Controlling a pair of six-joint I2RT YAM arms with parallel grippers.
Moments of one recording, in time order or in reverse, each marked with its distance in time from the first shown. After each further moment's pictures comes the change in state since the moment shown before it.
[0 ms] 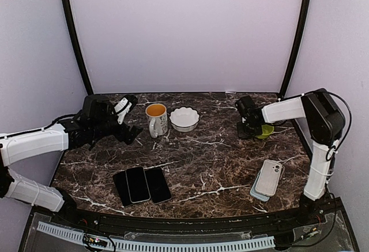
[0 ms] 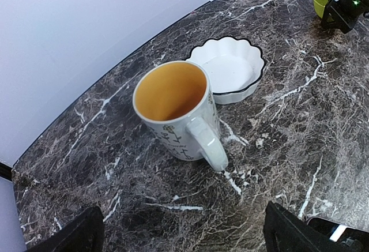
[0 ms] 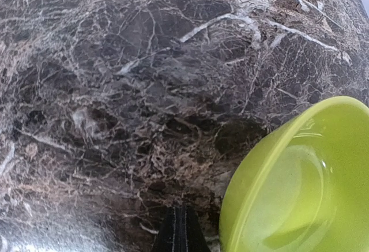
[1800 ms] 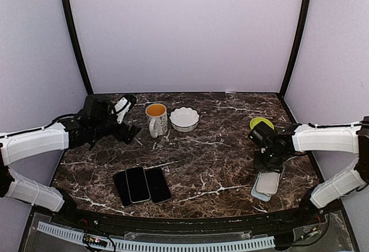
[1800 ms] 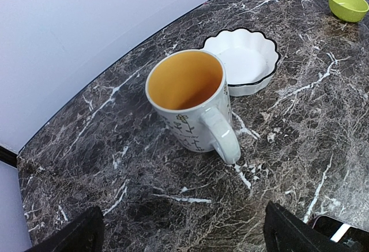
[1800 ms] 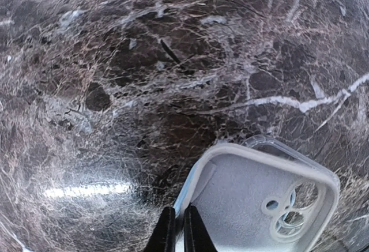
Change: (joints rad) left arm 0.000 0.008 0.013 -0.035 -0.057 -0.037; right arm 0.220 -0.584 -0.458 -0.407 -0.095 0.456
